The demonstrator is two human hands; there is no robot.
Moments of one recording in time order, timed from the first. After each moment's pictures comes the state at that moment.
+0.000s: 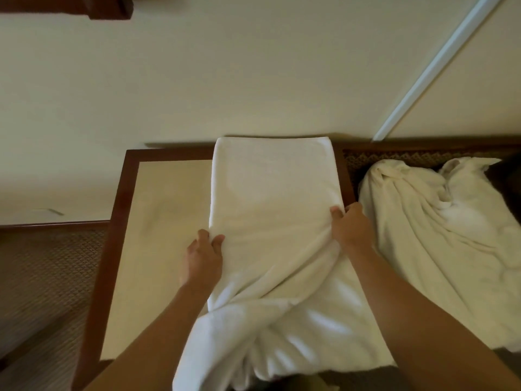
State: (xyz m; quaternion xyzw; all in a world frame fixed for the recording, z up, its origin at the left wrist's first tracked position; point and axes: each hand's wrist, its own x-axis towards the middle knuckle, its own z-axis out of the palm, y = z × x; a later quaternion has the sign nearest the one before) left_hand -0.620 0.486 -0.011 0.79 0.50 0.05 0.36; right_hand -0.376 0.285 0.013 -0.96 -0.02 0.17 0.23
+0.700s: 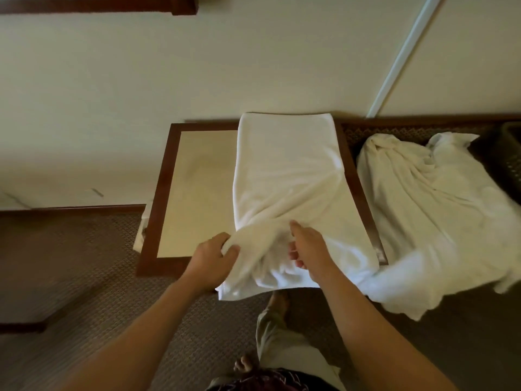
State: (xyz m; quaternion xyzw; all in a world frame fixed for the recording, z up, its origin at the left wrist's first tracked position) left_hand -0.798 0.396 0.066 0.84 0.36 -0.04 0.40; right_hand -0.633 0.239 0.058 -0.79 0.05 0.38 0.48
